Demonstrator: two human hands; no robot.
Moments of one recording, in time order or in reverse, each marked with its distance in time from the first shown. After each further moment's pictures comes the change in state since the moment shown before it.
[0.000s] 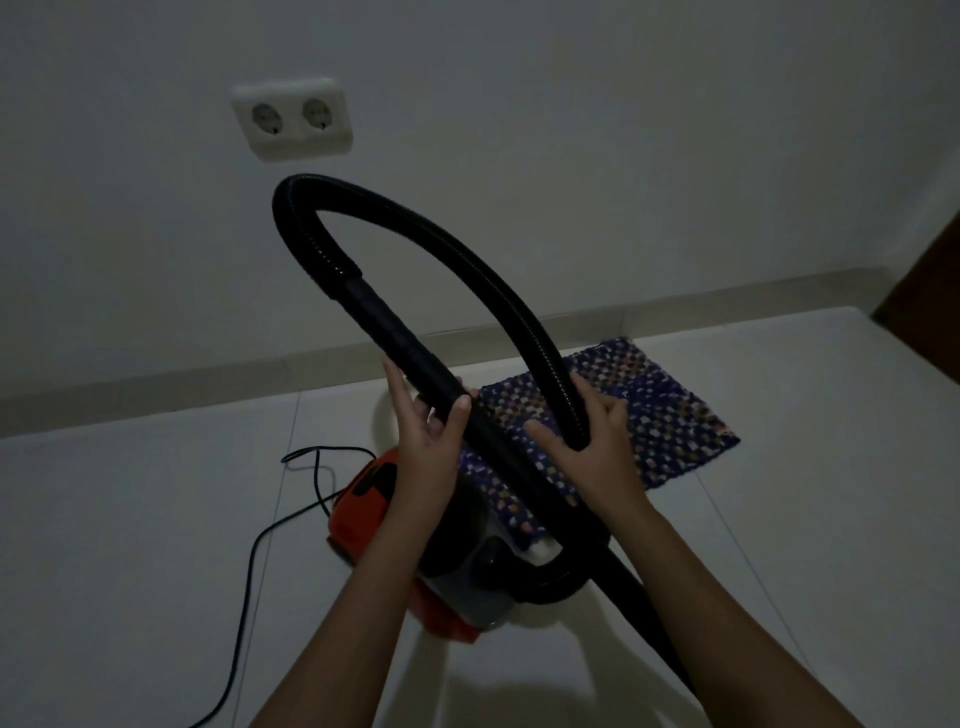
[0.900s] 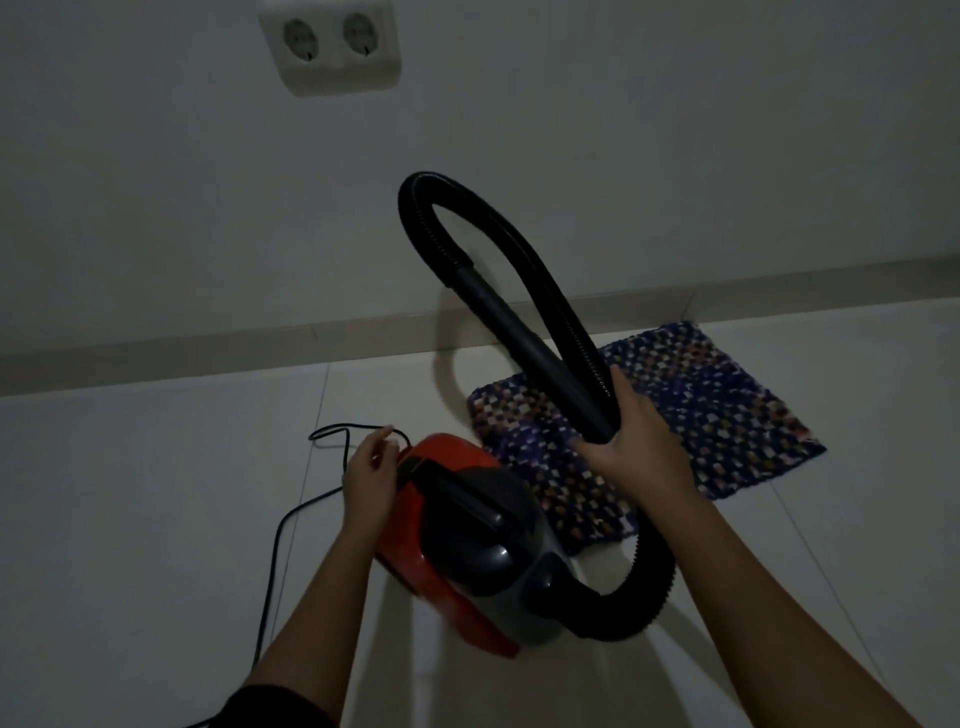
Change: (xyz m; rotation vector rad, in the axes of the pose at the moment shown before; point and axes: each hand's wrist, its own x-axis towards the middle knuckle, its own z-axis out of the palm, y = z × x) left_hand 0.053 -0.121 -0.128 0.474 0.231 -0.386; right_hand 0.061 0.035 0.053 -0.473 -0.158 0.122
